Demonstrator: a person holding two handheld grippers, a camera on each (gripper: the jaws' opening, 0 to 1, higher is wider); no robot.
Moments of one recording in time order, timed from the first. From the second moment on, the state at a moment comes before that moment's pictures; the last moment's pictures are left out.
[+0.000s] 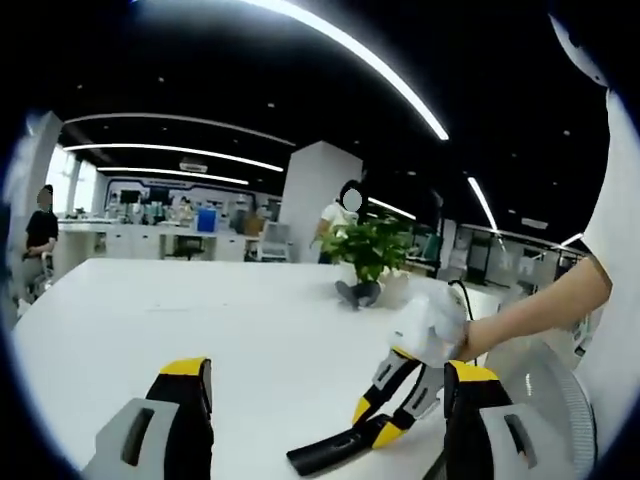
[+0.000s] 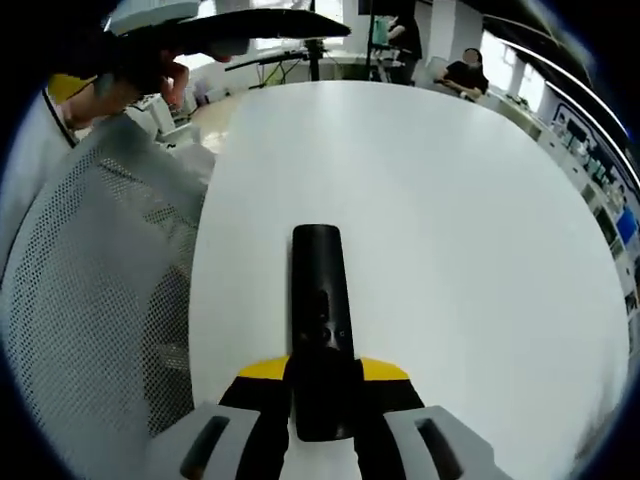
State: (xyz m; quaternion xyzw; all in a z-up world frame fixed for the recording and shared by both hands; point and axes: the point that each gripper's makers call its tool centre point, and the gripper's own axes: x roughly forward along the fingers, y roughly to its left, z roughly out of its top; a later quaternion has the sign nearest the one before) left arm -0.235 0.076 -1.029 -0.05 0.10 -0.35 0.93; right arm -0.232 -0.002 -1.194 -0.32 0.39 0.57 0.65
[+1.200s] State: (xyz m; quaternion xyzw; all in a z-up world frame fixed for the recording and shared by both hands) left arm -0.232 0.092 -1.022 -0.07 0.10 -0.33 0.94; right arm -0.111 -0.041 -1.197 -0.37 0.45 0.54 0.61
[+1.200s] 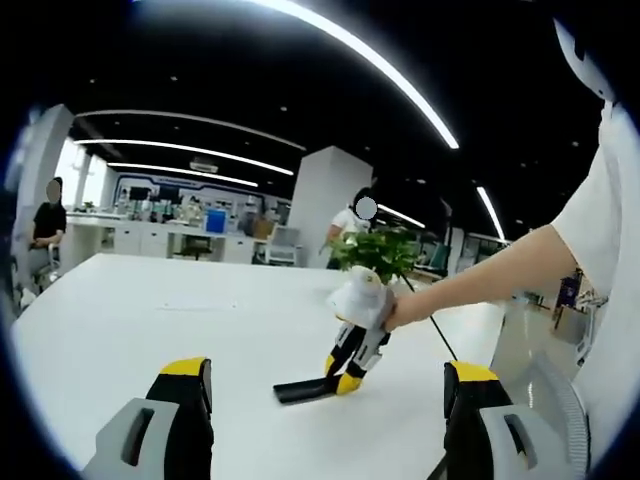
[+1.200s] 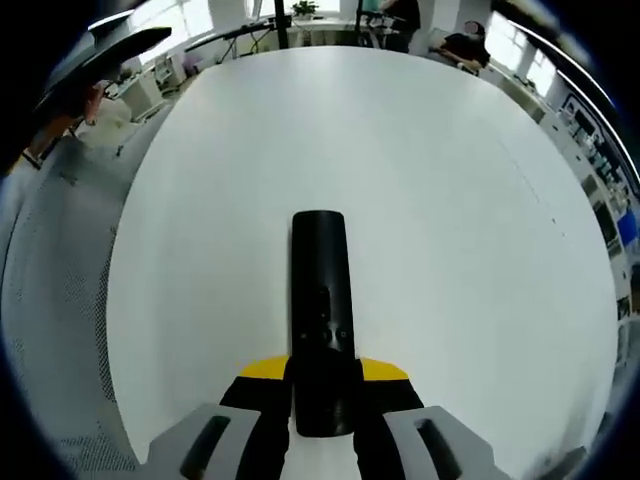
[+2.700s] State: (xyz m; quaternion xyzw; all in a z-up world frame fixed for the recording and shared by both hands) left arm -0.220 0.092 -1.043 -0.08 0.15 -0.33 0.93; right arm -0.073 -0.049 -1.138 -0.04 0.30 0.37 0.88
